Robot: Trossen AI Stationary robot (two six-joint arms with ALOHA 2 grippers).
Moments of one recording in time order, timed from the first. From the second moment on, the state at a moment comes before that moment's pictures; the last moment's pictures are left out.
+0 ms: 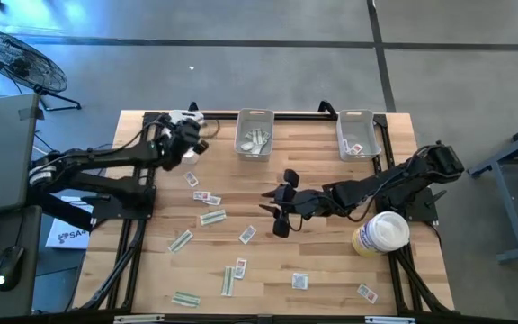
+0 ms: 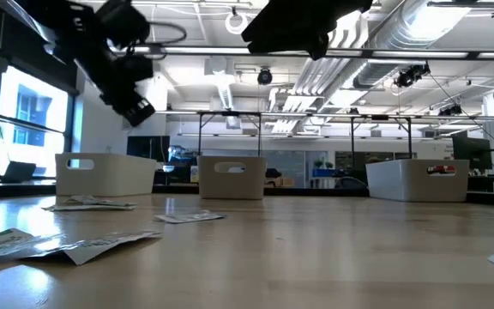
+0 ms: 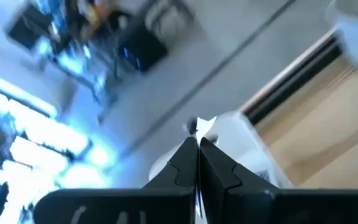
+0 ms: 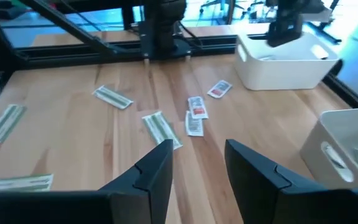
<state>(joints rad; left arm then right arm) 0.42 1.08 0.59 -0.12 -0.96 0.13 0.26 1.56 1.03 0.09 0.42 0.20</state>
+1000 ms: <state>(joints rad) 0.76 1.29 0.59 -0.18 -0.60 -0.13 0.26 1.56 1.03 0.09 0.40 0.16</state>
